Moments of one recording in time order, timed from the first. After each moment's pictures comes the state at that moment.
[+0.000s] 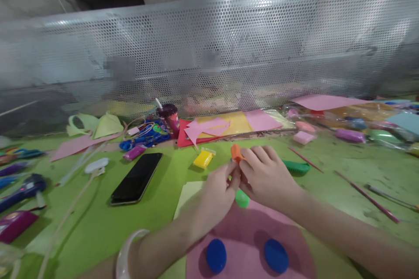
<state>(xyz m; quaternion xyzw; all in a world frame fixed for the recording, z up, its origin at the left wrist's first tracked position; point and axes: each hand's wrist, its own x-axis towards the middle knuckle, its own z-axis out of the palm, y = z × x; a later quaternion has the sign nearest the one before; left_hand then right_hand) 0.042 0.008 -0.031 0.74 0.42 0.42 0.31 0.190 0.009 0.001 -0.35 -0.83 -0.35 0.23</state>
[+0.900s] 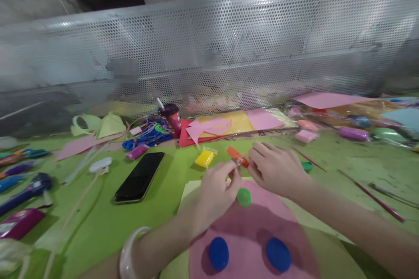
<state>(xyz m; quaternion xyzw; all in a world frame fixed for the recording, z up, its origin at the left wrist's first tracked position) 0.037 0.008 -0.029 0.80 0.42 0.41 0.15 0.203 0.013 0.010 -0.47 -0.82 -0.26 0.19</state>
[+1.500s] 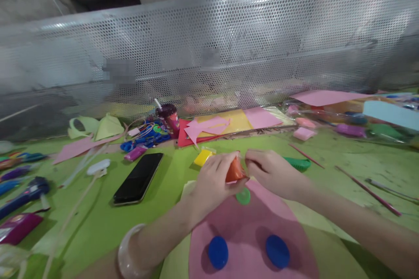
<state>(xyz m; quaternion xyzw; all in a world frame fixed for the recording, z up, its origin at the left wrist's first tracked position) 0.027 0.028 -0.040 0.84 0.34 0.41 0.01 0.196 0.006 0.022 -0.50 -0.82 0.11 0.24</state>
